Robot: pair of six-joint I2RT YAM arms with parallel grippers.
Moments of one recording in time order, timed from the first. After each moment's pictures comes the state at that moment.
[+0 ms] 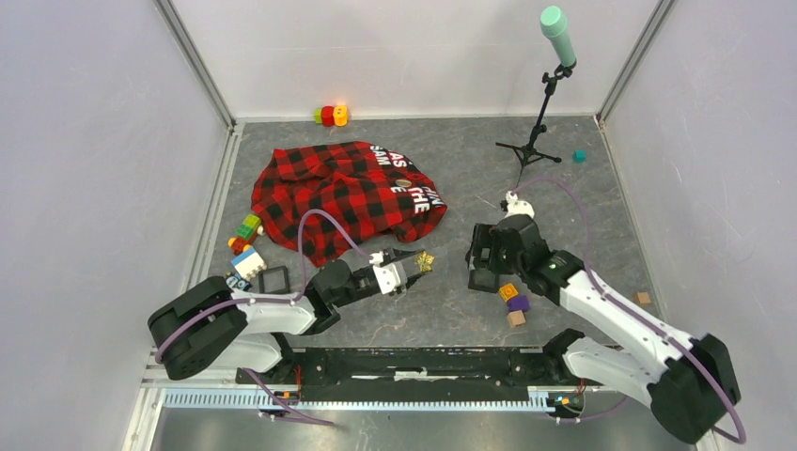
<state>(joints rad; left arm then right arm) -0.95 1.31 0.27 1.13 0.27 0.33 0.60 0.96 0.62 -0.40 0.16 0.57</state>
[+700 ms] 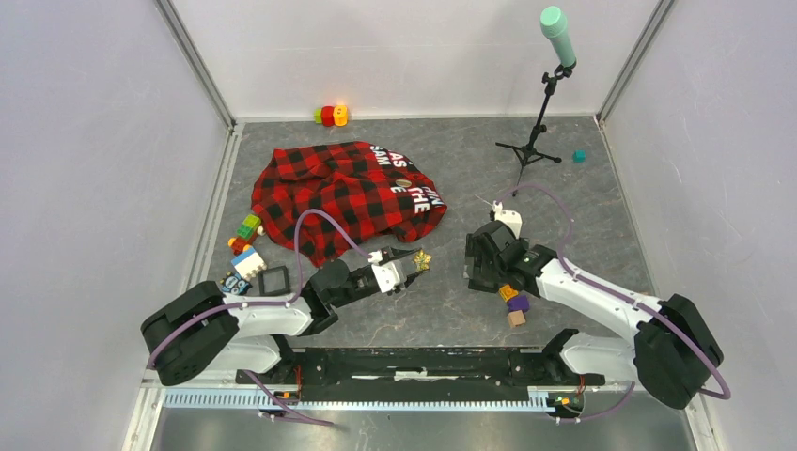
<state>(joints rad) -0.95 1.26 0.27 1.06 0.23 0.33 0.69 1.18 0.64 -0.49 0.35 0.68</state>
